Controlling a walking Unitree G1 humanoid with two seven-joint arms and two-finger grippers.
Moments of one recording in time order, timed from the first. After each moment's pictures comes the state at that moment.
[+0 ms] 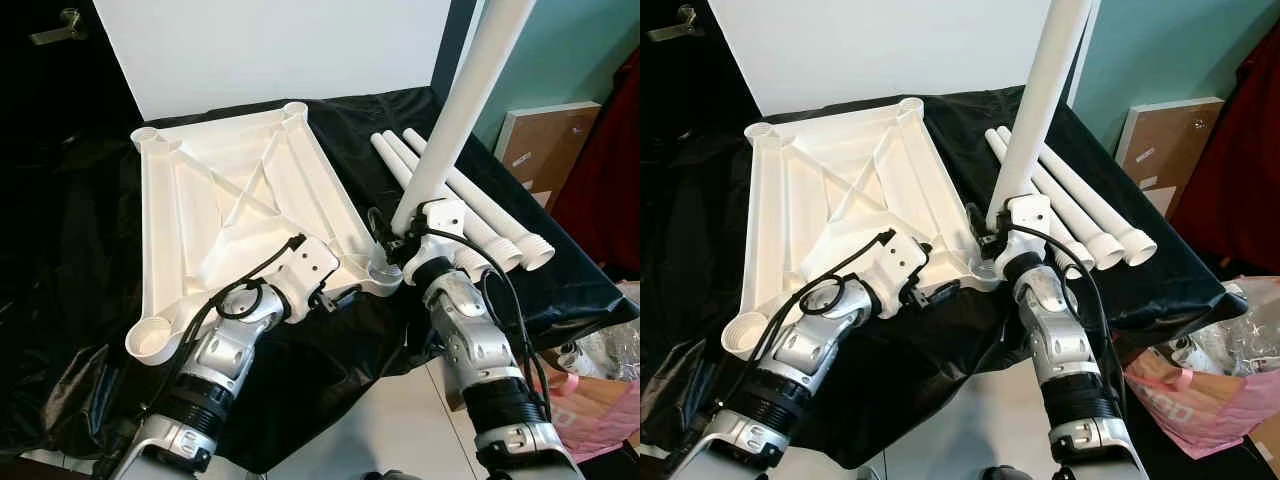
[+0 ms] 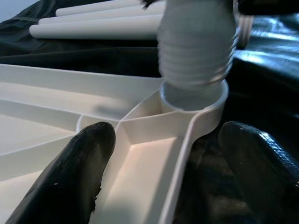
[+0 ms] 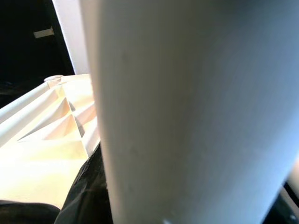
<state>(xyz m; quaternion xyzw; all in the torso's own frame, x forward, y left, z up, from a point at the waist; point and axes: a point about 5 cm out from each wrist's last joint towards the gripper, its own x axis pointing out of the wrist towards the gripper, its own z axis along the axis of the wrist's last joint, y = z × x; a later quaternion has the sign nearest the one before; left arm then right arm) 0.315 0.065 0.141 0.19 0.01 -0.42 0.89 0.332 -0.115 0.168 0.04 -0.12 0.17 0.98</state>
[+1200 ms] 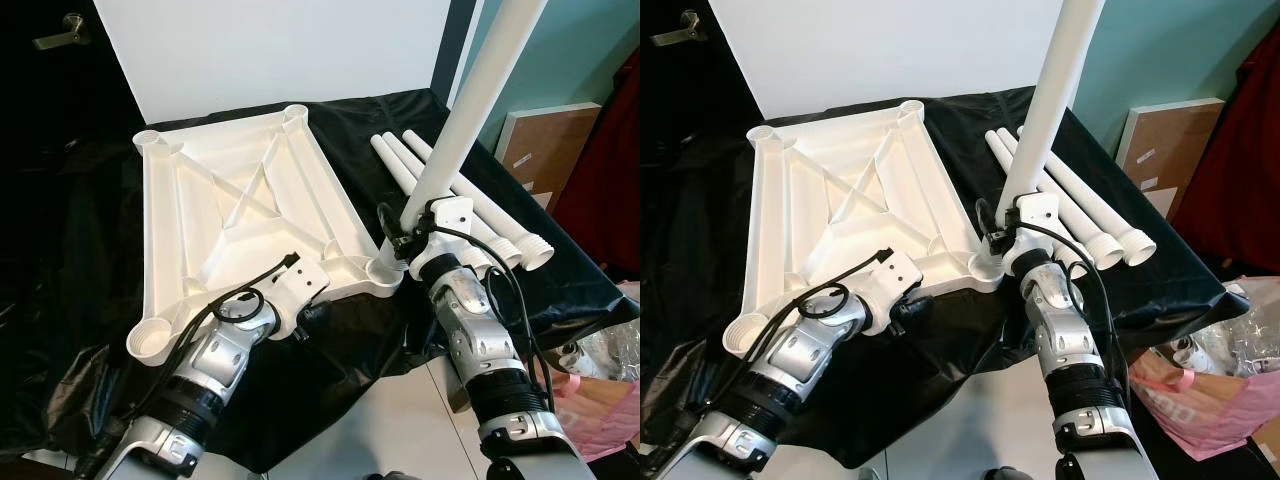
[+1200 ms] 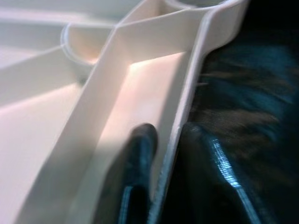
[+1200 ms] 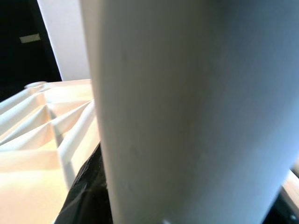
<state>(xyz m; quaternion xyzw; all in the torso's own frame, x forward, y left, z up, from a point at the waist) 0.305 0.080 0.119 0.24 0.13 -0.45 0.85 0.338 -0.130 0.165 0.03 -0.13 0.15 0.98</state>
